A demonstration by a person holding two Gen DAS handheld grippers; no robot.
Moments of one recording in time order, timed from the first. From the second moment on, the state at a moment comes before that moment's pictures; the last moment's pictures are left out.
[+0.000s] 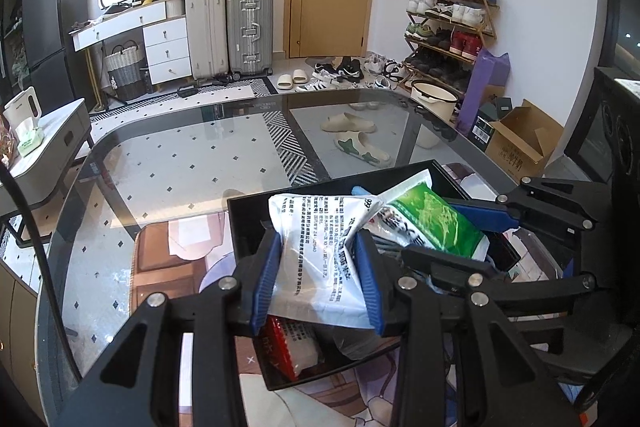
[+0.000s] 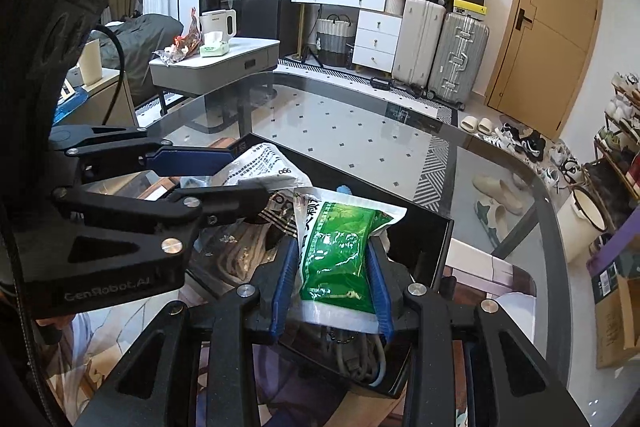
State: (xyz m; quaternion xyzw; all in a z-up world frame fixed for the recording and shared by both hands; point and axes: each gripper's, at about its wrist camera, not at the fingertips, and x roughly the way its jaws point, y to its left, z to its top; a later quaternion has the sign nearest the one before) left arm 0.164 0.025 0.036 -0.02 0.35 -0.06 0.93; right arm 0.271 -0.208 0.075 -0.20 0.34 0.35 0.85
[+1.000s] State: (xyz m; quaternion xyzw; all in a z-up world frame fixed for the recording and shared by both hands) left arm 0.135 0.025 0.049 -0.03 0.29 -0.05 0.95; right arm 0.242 -0.267 0.090 -0.14 0.28 0.30 0.90
